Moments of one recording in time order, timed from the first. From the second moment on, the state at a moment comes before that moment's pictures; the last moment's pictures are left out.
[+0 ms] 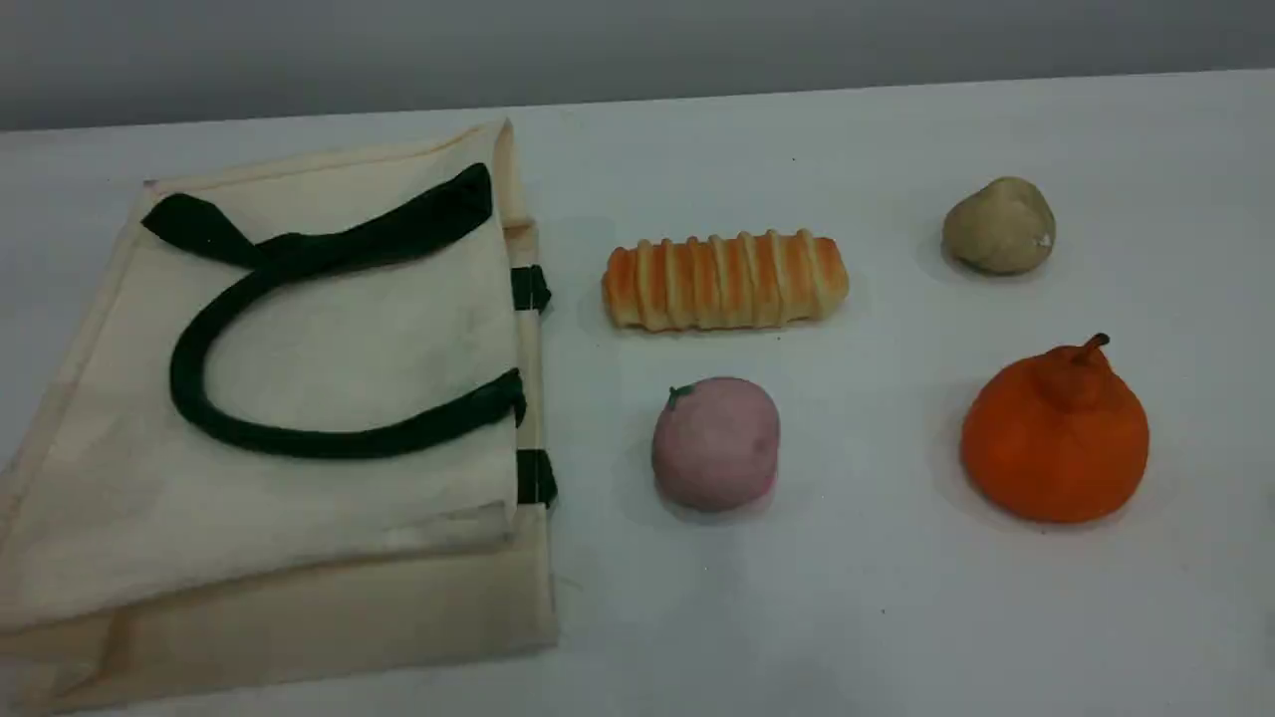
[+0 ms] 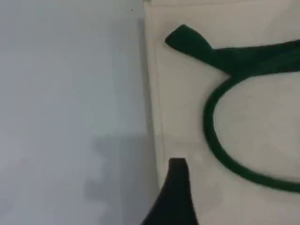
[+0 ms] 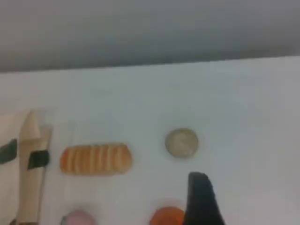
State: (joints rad) left arm -0.07 1.21 -0.97 0.03 0.81 -0.11; right arm 0.06 0.94 -1.15 0.13 0.98 0.05
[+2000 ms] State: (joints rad) left arm -0.10 1.94 -0.98 -0.09 0.42 -0.11; right arm 0.06 1.21 -1.15 0.13 0.86 0.01
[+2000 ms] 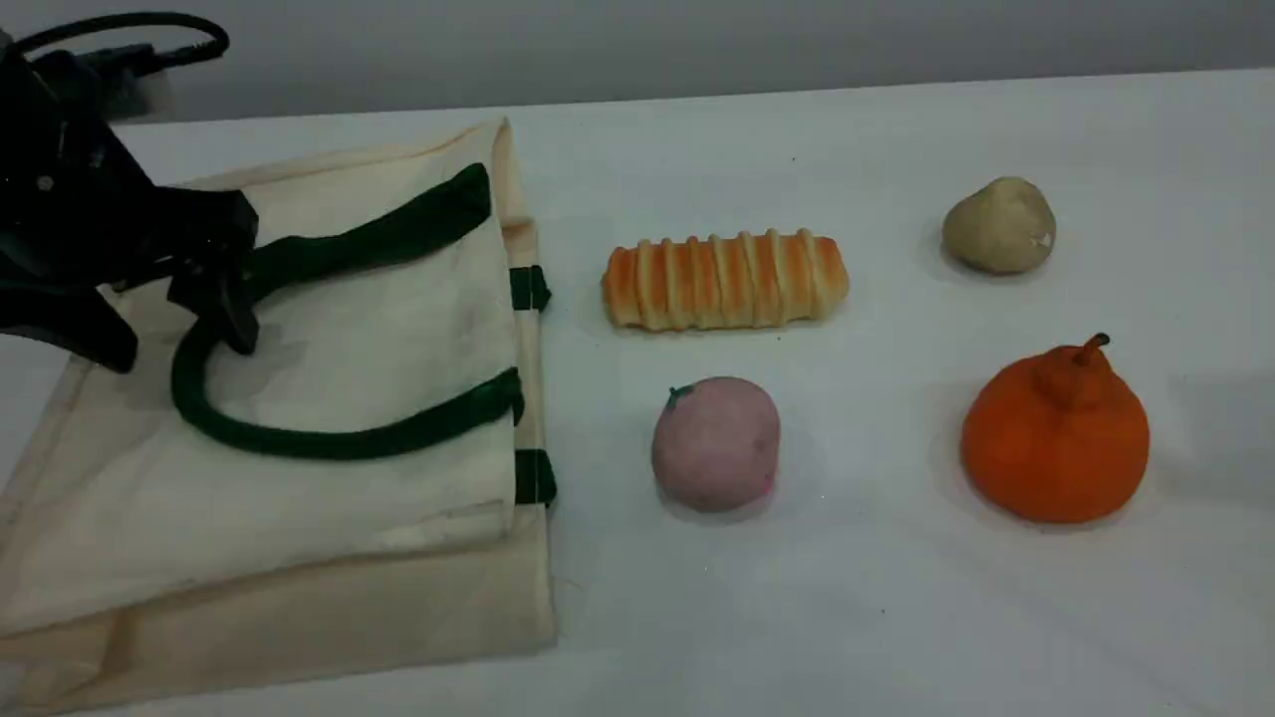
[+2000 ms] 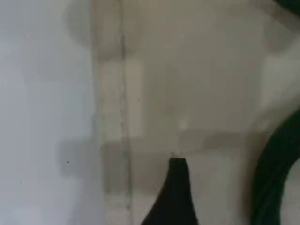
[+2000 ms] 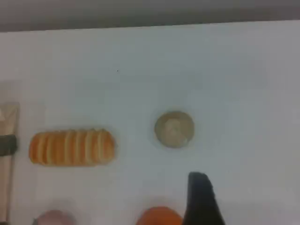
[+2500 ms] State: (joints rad) left arm -0.10 2.01 -0.98 -0.14 0.41 -0.06; right arm 0.06 1.21 -1.15 0.13 0.86 0.01
